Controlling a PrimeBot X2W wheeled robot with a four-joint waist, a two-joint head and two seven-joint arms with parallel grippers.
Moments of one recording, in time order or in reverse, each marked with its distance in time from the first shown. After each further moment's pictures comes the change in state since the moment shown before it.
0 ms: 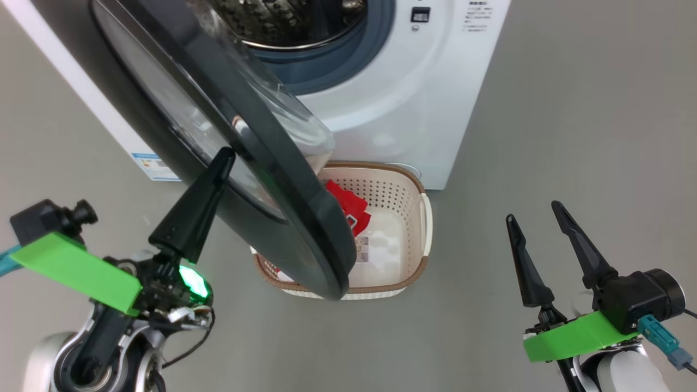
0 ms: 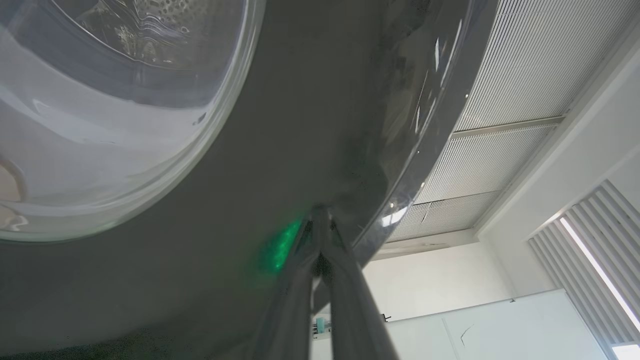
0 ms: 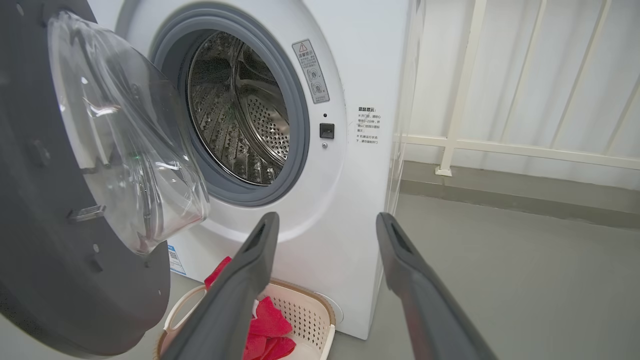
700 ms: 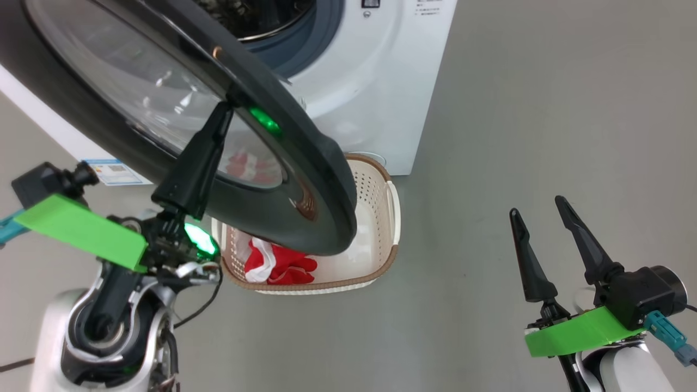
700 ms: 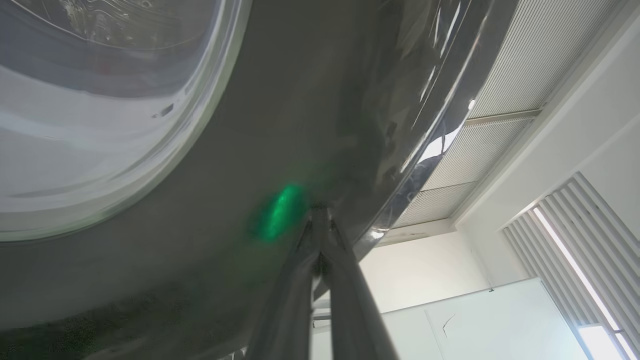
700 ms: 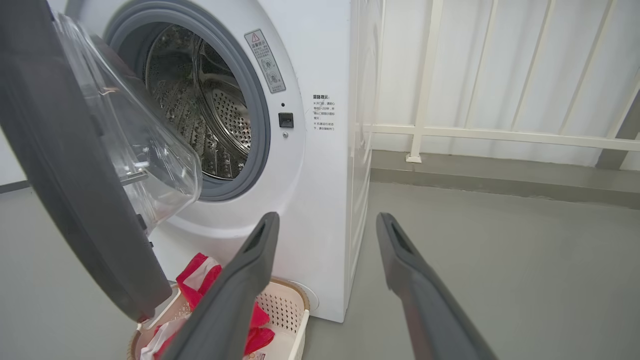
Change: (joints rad) left arm -0.127 0.000 -0.038 0.113 -0.018 -0.077 -0.075; right arm -0.010 0.000 -0.004 -0.007 0.033 0.000 0.000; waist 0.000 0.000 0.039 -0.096
